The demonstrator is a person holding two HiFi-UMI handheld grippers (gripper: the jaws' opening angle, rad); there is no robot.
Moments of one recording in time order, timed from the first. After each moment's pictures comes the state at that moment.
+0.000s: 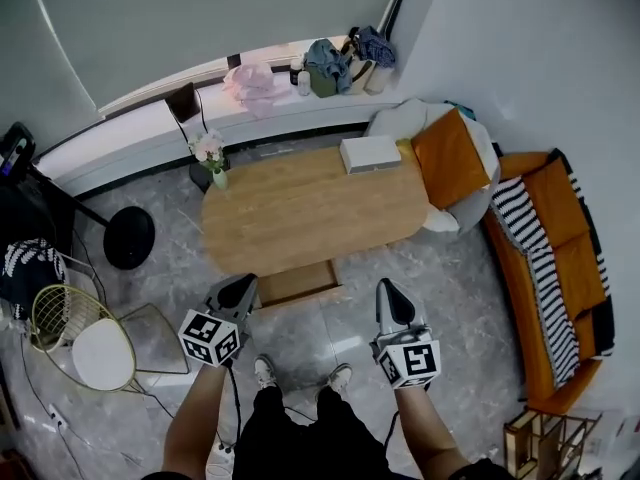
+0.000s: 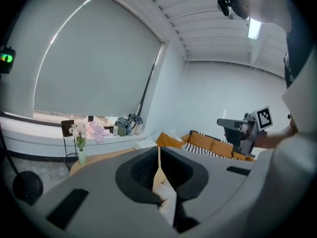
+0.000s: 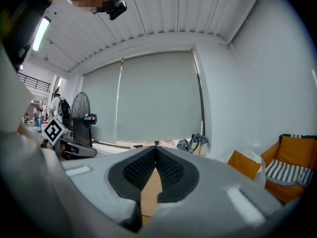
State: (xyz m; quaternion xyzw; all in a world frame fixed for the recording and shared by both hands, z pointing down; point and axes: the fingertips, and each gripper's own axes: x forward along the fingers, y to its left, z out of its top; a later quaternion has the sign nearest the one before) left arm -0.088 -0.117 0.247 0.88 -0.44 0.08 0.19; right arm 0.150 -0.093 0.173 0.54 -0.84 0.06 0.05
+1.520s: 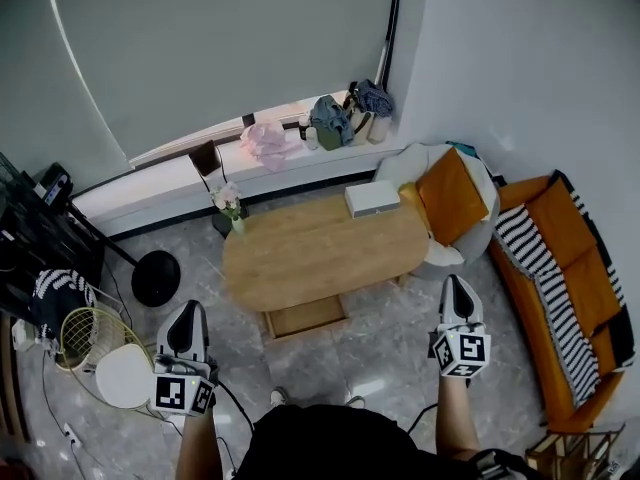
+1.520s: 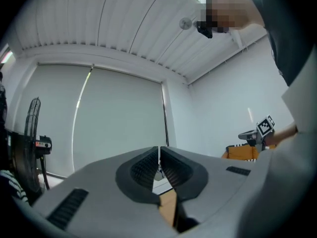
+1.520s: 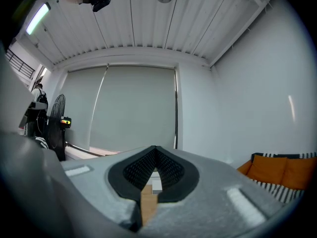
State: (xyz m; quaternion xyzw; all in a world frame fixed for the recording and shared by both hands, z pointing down) left arm -0.140 -0.033 0.003 0.79 -0.61 0.00 -0.05; right arm 0.331 -0.098 0.082 0.65 -0.76 0.00 0.01
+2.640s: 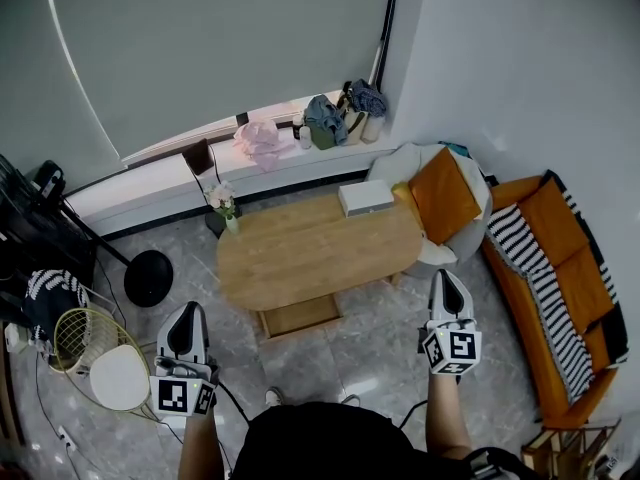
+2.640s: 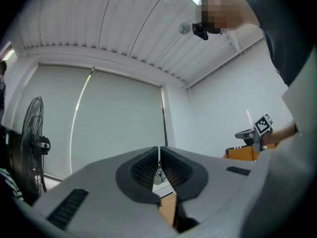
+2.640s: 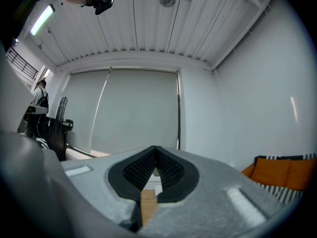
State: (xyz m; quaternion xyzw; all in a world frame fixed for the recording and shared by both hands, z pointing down) left arm -0.141 -0.026 0.012 0.79 -0.61 -0.02 -0.07; right arm 0.306 -0.096 0.071 0.64 -0.77 -0.02 -0.01
